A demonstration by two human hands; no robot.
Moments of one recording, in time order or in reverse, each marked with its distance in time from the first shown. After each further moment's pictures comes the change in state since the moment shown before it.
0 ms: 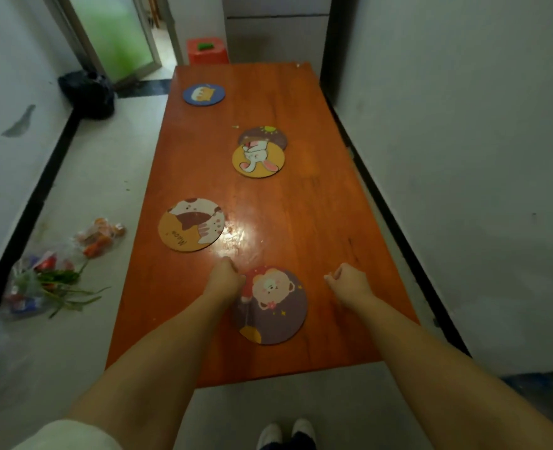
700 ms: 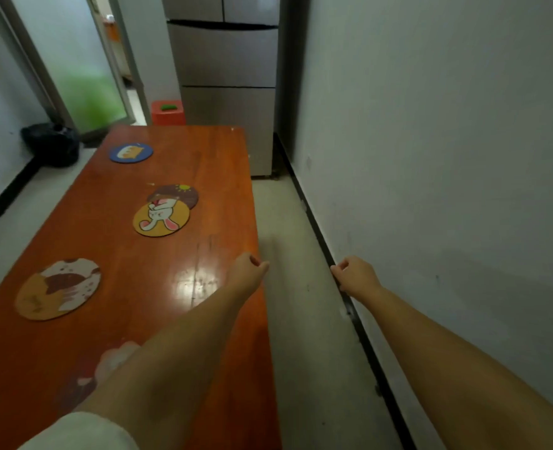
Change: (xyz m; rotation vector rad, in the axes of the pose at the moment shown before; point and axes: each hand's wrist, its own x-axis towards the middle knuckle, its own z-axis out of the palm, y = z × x) left_hand -0.004 0.294 0.157 -0.190 0.058 0.252; right_hand 0.118 0.133 -0.263 0.060 0.183 -0.123
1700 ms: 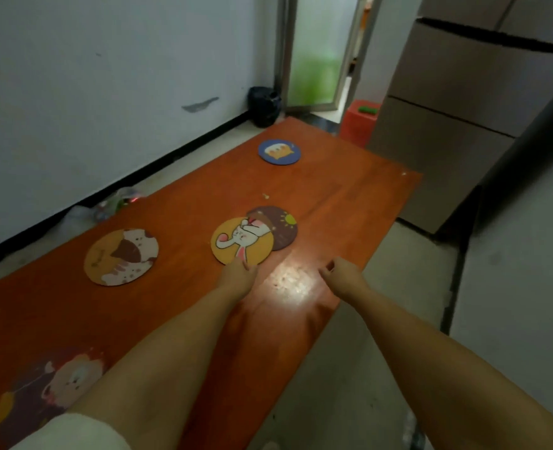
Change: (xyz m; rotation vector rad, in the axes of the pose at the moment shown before) left_hand 0.207 -0.025 -0.081 -0.153 0.489 -0.635; right_hand 0.297 -0.242 0.100 -0.360 -0.538 -0.642
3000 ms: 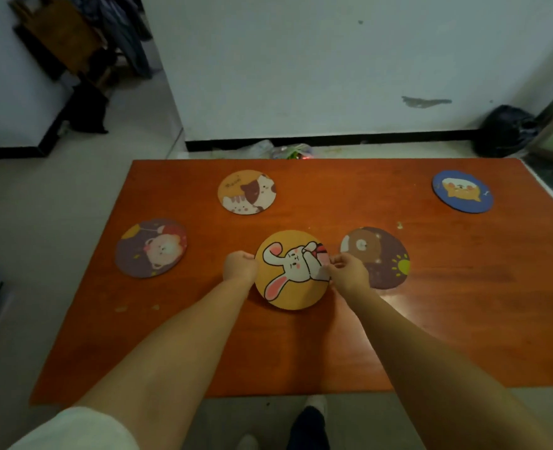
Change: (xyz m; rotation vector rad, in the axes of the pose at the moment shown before) left_hand -0.020 -0.049 -0.005 -0.692 0.729 -0.754; right_hand 0.091 -0.089 0.065 0.114 -0.487 -0.421
